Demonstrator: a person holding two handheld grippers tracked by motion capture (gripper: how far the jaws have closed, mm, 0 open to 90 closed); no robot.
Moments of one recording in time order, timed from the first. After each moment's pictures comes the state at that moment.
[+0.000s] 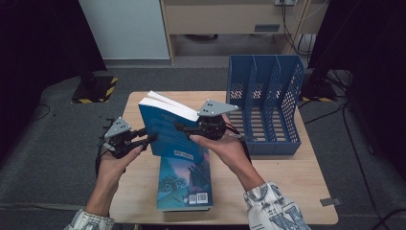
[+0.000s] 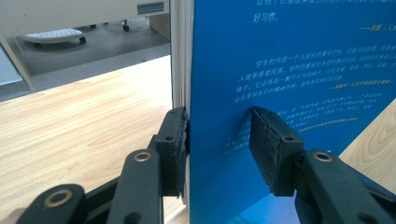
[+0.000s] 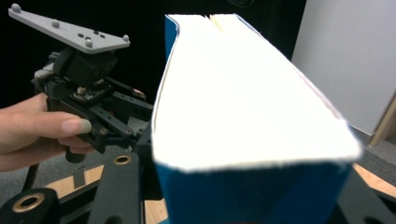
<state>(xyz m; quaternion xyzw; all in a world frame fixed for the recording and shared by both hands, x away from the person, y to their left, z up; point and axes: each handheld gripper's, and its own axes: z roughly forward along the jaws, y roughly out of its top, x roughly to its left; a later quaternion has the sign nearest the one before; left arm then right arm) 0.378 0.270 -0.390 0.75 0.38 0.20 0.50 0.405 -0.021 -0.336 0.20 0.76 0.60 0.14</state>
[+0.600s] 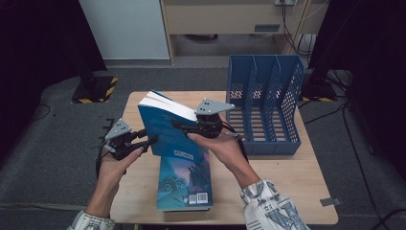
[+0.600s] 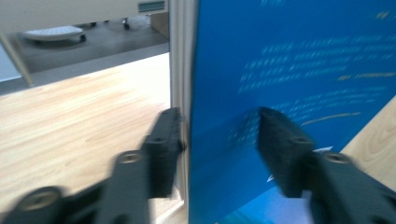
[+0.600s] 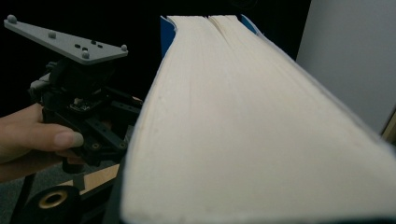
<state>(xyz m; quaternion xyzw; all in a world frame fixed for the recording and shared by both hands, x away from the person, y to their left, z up) 0.375 0.270 -0.398 0.75 0.39 0.20 0.50 0.412 -0.014 -0.339 0.20 0.76 0.61 0.13</state>
